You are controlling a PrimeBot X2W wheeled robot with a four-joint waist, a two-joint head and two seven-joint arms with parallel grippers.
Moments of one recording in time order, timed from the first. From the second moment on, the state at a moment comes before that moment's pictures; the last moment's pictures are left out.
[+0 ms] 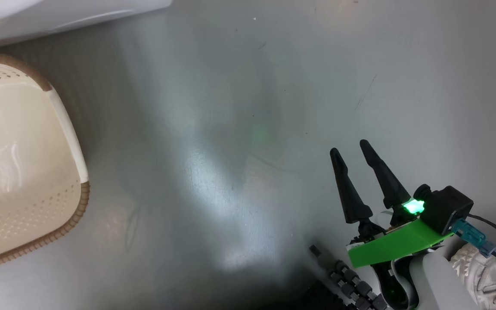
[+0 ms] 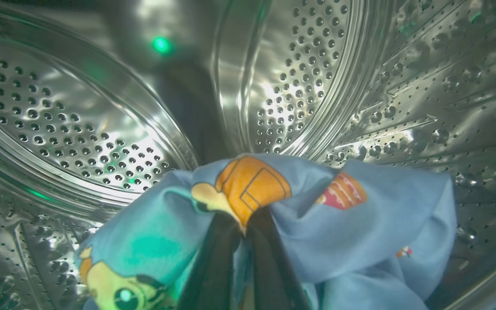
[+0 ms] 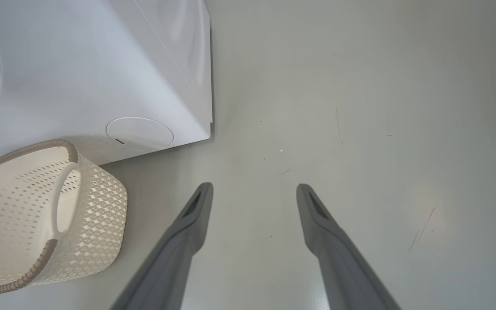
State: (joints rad) left arm -1.50 0.51 -0.22 0.74 -0.31 -0.13 -0.26; right arm -0.25 -0.05 0.18 0.09 0.38 0.13 -0.25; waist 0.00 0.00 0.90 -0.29
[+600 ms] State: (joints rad) left arm -1.48 0.50 -0.23 0.84 -0.39 -0.13 -0.26; right arm -0.28 -0.05 0.17 0.11 0.39 0.13 -0.25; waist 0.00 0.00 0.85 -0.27
